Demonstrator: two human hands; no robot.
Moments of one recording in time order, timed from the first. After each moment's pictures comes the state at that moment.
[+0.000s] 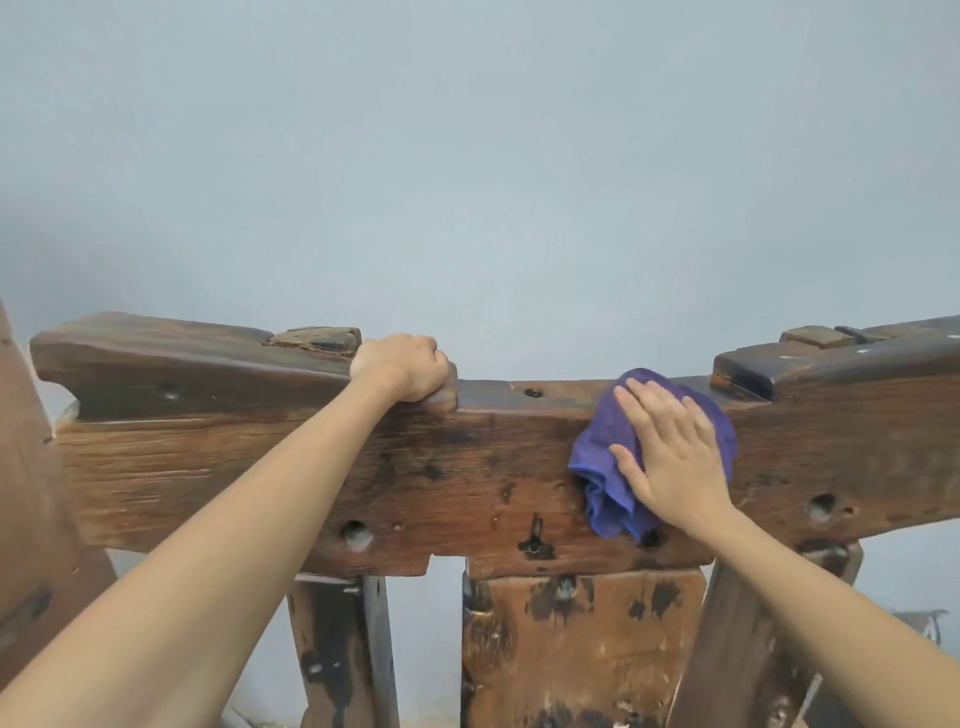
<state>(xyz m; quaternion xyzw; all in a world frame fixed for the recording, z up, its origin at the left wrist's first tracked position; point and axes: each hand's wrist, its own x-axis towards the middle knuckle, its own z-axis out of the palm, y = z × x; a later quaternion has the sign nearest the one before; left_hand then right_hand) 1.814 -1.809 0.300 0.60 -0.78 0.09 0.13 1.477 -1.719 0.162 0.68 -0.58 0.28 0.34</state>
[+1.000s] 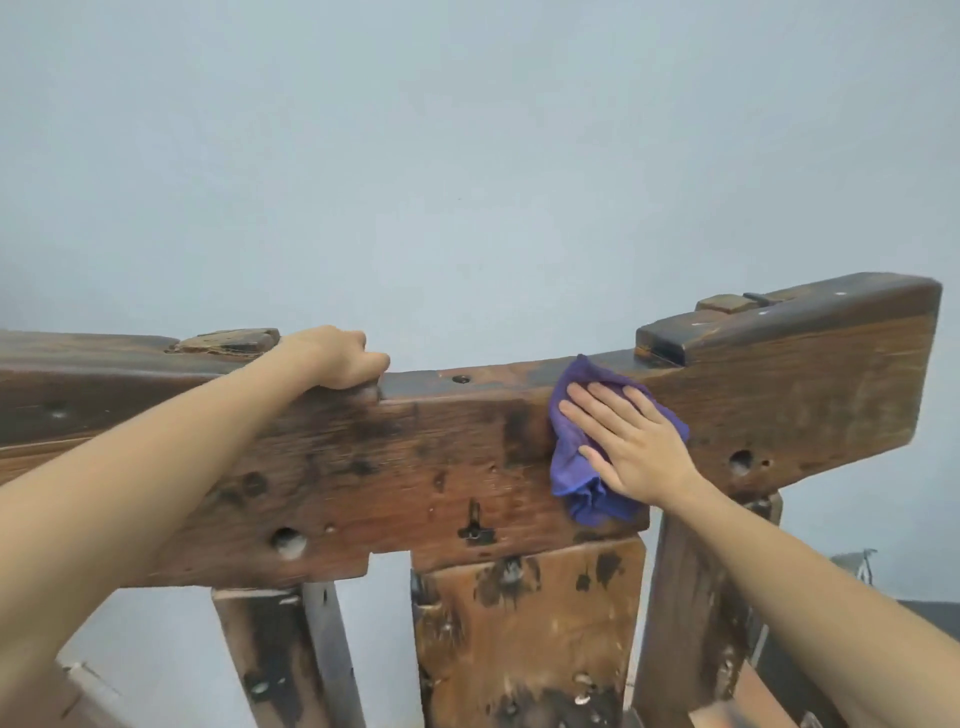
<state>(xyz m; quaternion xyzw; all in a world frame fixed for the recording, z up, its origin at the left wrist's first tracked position) 1.807 -1.813 0.310 0.62 -0.78 0.08 -0.01 1.423 -1.714 0.138 0.73 -0.49 0.23 0.43</state>
